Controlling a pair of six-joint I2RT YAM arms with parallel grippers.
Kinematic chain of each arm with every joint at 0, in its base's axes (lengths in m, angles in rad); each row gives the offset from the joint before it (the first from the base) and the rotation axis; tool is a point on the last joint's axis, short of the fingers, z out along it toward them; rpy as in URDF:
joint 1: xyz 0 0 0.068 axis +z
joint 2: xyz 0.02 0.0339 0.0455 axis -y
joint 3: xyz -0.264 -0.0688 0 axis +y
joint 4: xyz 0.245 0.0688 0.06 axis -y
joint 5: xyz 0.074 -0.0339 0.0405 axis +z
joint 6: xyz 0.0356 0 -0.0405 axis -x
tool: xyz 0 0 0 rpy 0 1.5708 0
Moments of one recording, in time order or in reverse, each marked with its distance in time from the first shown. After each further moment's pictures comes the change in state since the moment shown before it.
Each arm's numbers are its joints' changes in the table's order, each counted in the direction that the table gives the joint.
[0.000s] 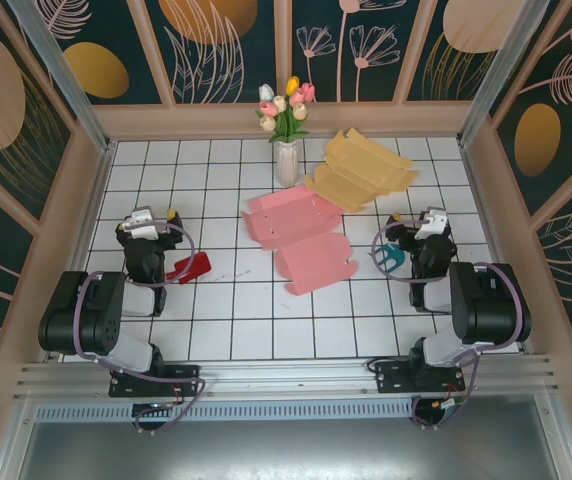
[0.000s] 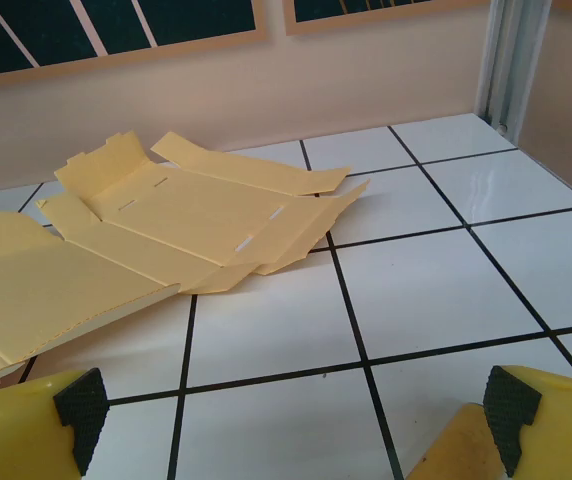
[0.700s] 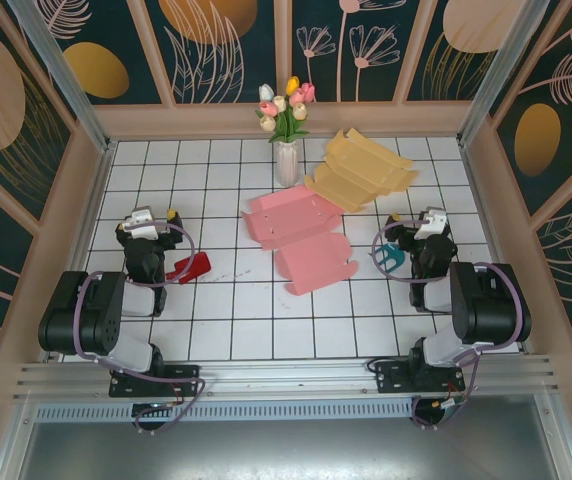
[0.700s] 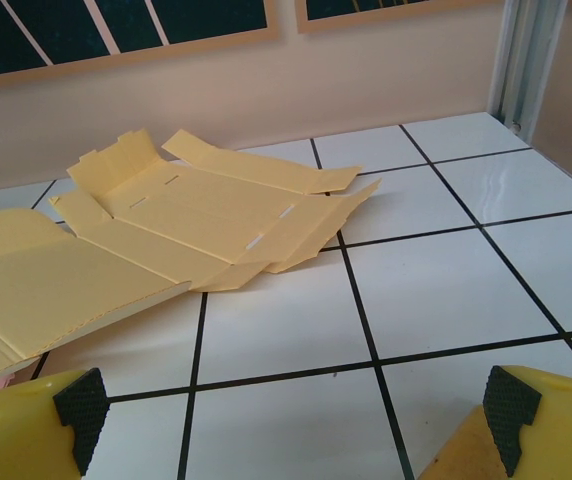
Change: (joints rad) left arm 0.000 0.000 0.000 0.000 0.000 0.000; right arm -0.007 0.000 0.000 0.000 0.026 0.000
